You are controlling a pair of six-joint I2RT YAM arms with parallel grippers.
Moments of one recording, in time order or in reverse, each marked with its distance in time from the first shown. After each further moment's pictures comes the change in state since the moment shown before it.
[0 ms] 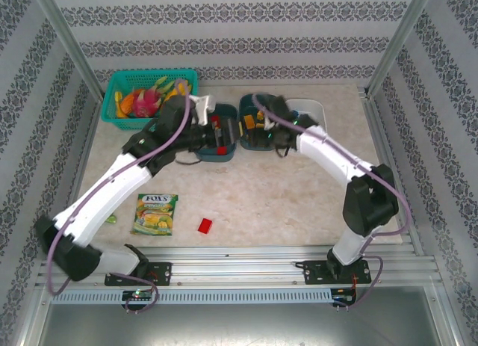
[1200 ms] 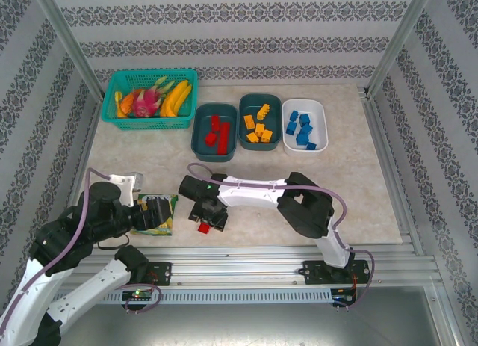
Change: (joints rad) left arm 0.000 -0.759 -0.320 -0.628 -0.157 -0.008; right arm 0.583 0.394 0.160 -0.147 -0.086 1.051
